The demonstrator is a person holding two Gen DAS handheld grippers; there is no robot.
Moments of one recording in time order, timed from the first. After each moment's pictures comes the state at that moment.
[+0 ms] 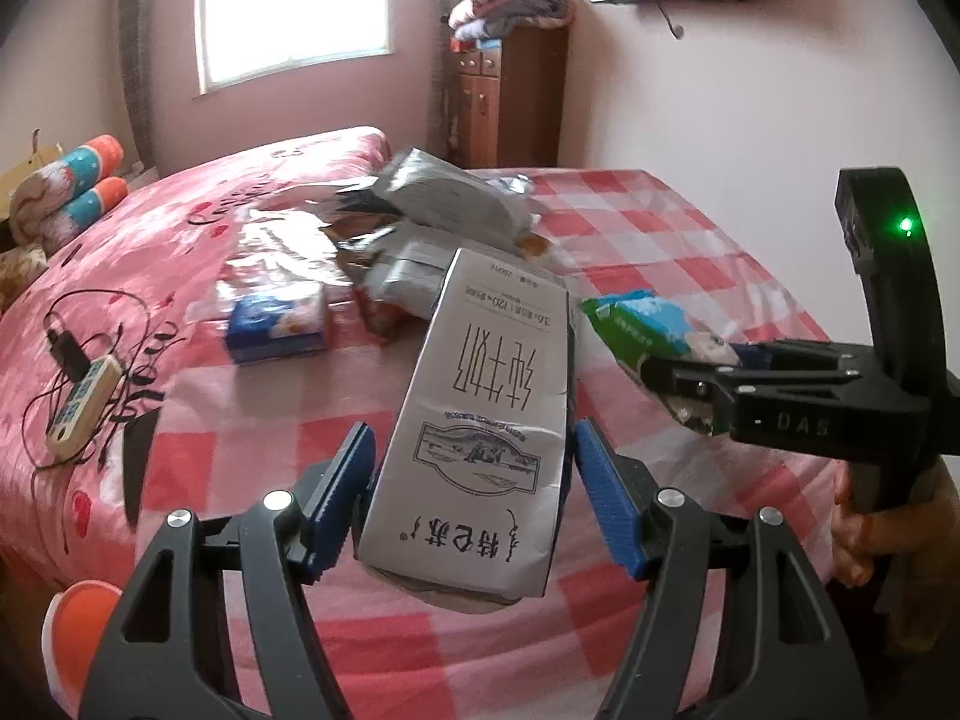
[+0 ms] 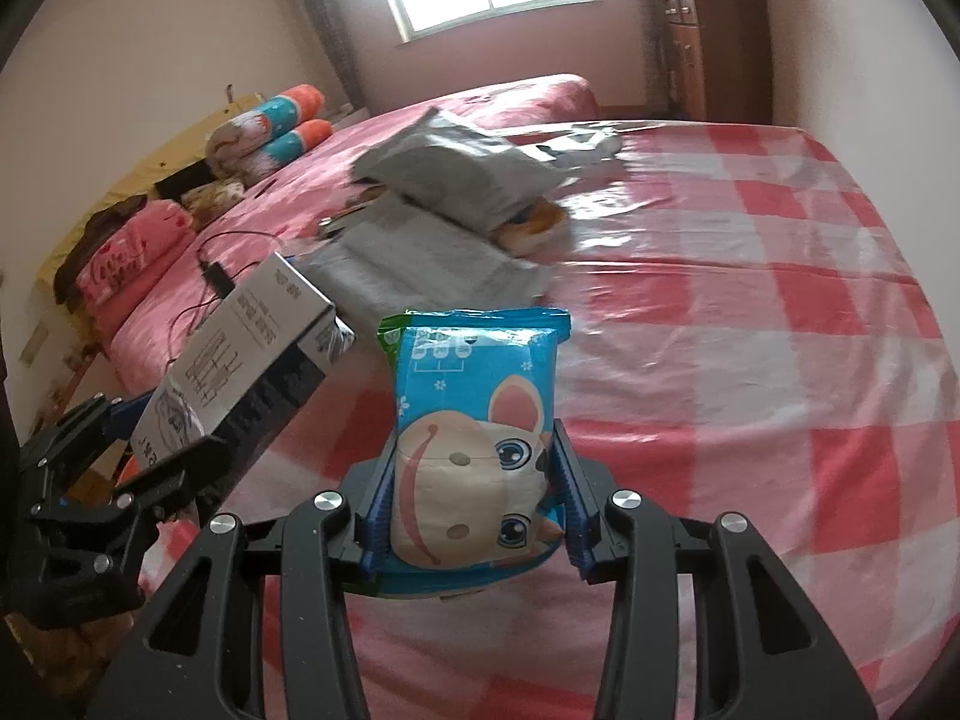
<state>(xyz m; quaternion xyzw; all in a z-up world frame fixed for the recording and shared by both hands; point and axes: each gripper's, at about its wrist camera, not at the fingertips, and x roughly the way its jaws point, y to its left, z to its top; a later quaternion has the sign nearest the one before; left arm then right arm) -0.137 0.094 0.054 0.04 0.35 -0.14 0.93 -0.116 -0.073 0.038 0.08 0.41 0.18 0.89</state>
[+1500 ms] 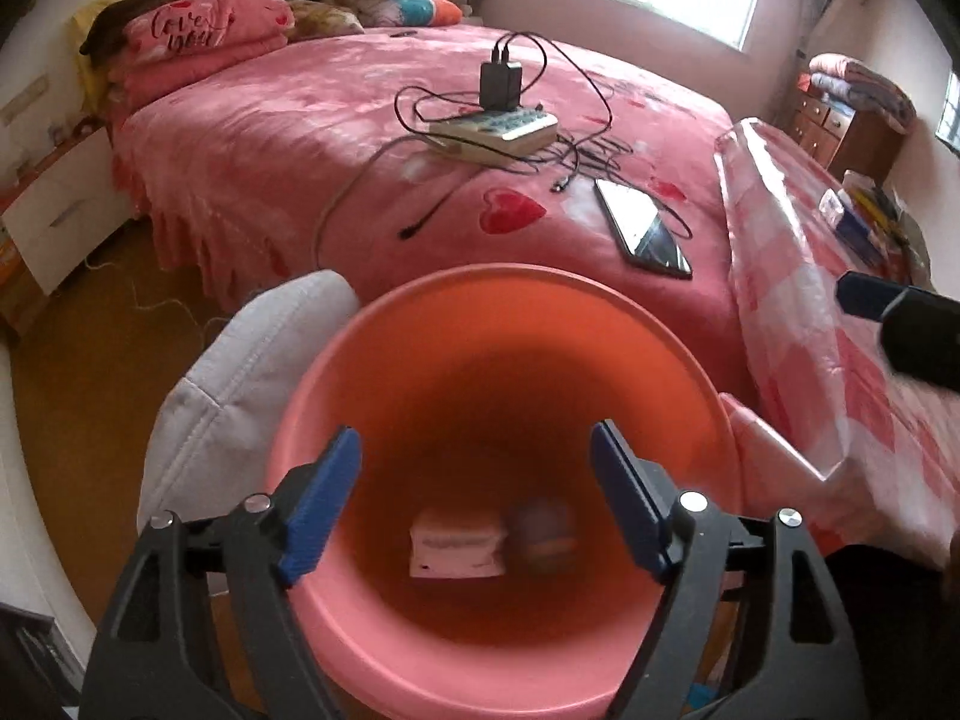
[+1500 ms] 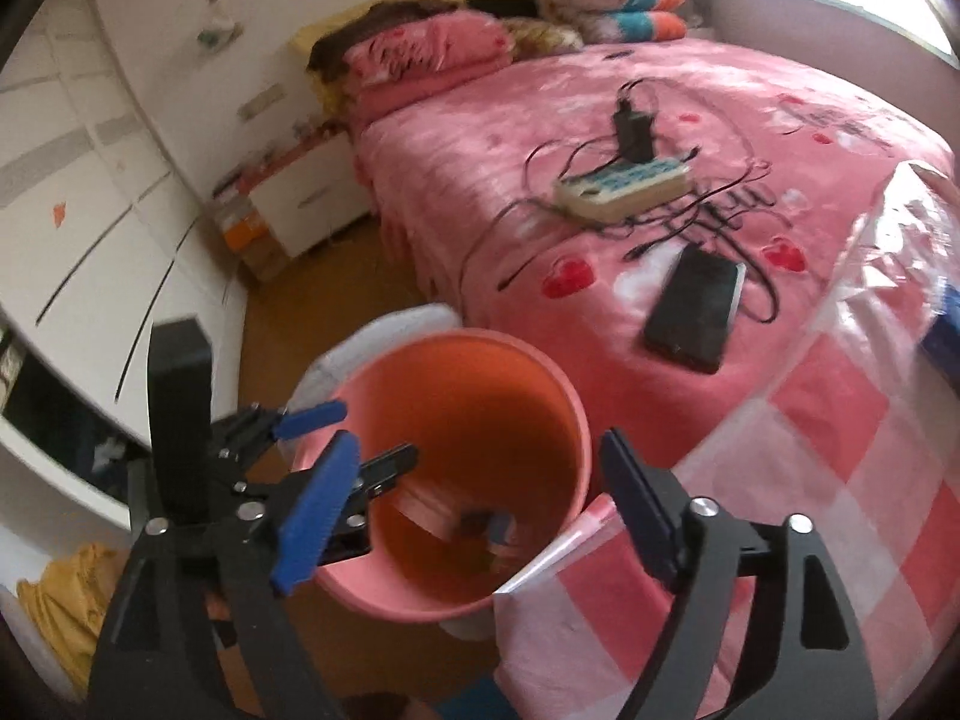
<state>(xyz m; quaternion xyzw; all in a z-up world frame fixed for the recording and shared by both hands) -0.250 0.412 -0.040 -0.15 0.42 0.18 0.88 -0.167 0.289 0.039 -0.07 0.43 0.49 0.75</state>
